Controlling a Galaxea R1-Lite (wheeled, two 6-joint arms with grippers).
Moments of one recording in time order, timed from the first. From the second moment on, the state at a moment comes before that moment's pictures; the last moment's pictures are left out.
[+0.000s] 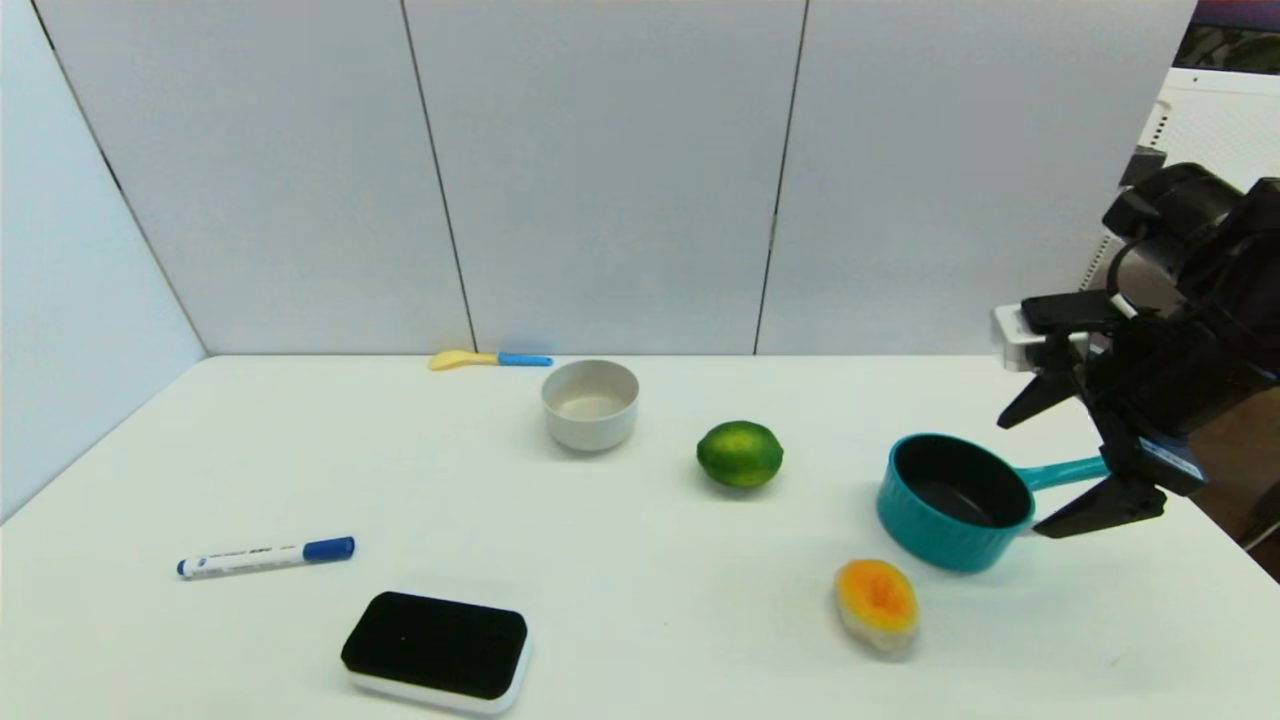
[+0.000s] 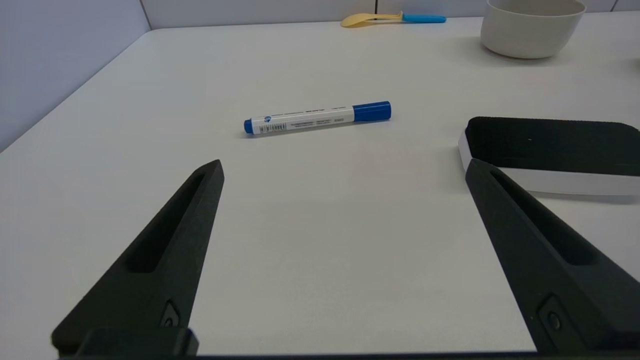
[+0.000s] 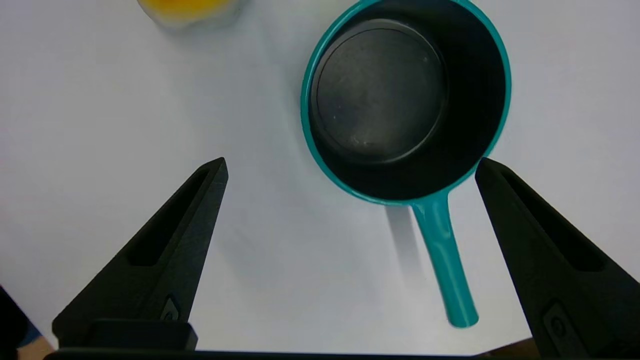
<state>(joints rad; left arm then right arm) 0.00 0.00 0.00 0.00 -0.01 0.06 0.05 1.79 -1.62 1.08 0.30 -1.23</state>
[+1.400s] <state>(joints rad) 0.00 0.00 0.00 0.00 -0.01 0.06 0.08 1.91 -1.49 0.99 0.31 -1.40</state>
